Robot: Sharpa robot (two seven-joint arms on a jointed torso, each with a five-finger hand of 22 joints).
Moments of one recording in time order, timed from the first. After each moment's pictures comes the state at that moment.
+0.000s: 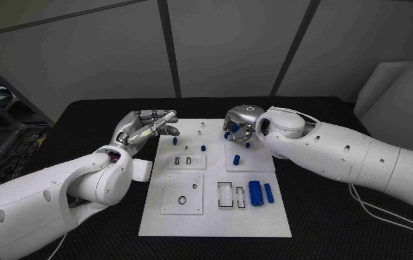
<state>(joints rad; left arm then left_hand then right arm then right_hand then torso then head) 1.06 -0.91 0.10 1.65 -0.12 -0.42 0.45 1.45 -0.02 0.04 0.14 0.16 0.98 0.19 0.14 0.07 1.12 0.13 0.12 0.07 1.24 0.06 0.26 0.25 0.20 1.04 0.17 0.42 0.19 1.16 -0.63 0.11 1.30 -1.77 -0.10 -0.13 1.30 -0.05 0.30 -0.11 0.22 1.00 0.15 0.07 0.07 1.11 0.10 0.06 0.07 1.47 0.01 1.22 0.96 0.12 1.28 0.11 1.23 0.96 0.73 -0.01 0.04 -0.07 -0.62</state>
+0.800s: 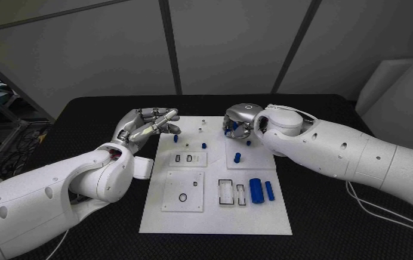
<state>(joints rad) 1.06 -0.91 0.10 1.65 -0.12 -0.41 0.44 1.45 -0.02 0.04 0.14 0.16 0.98 0.19 0.13 0.07 1.12 0.13 0.11 0.07 1.24 0.07 0.26 0.25 0.20 1.04 0.17 0.42 0.19 1.16 -0.61 0.11 1.27 -1.77 -0.08 -0.13 1.33 -0.02 0.39 -0.11 0.19 1.04 0.15 0.07 0.07 1.19 0.09 0.07 0.07 1.47 0.01 1.27 1.01 0.12 1.29 0.10 1.28 1.02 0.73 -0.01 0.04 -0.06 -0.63</state>
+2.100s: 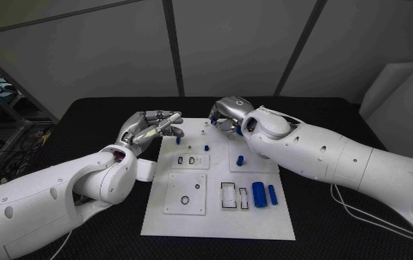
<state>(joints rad) 1.06 -0.90 0.10 1.65 -0.12 -0.40 0.44 1.45 -0.02 0.04 0.14 0.15 0.98 0.19 0.13 0.07 1.12 0.13 0.11 0.07 1.24 0.07 0.25 0.25 0.20 1.04 0.17 0.42 0.19 1.16 -0.49 0.11 1.18 -1.79 -0.34 -0.12 1.36 -0.03 0.44 -0.13 0.19 1.08 0.15 0.08 0.08 1.21 0.09 0.07 0.07 1.47 0.01 1.29 1.03 0.11 1.31 0.09 1.32 1.07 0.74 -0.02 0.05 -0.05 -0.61</state>
